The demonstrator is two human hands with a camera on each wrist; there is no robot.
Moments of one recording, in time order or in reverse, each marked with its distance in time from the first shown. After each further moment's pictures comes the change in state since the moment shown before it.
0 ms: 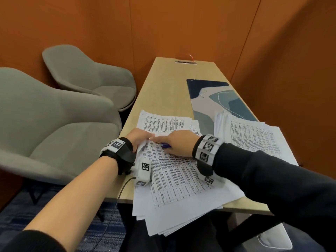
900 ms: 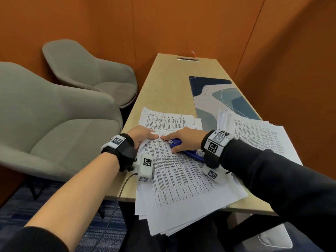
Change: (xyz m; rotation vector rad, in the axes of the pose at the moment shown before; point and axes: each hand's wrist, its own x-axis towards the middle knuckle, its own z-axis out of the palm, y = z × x) left_hand 0.000 0.006 -0.005 0.096 -0.112 -0.055; right_hand 0.007 0.027 0.005 0.262 -0.162 0.053
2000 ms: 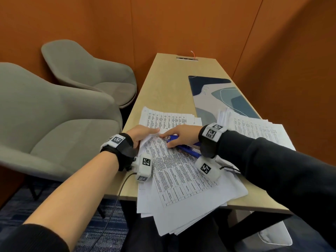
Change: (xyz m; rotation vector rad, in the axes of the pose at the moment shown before) left_hand -0.001 -0.003 0.001 0.012 0.052 0.021; right_hand 0.003 -0.007 -0.012 0.166 -0.052 -0.001
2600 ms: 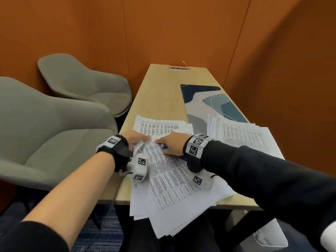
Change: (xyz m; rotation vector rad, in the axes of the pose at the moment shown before) left_hand 0.010 0.005 -0.011 0.126 -0.048 -0.065; right_hand -0.012 -0.019 0.014 -0.370 0.138 0.062
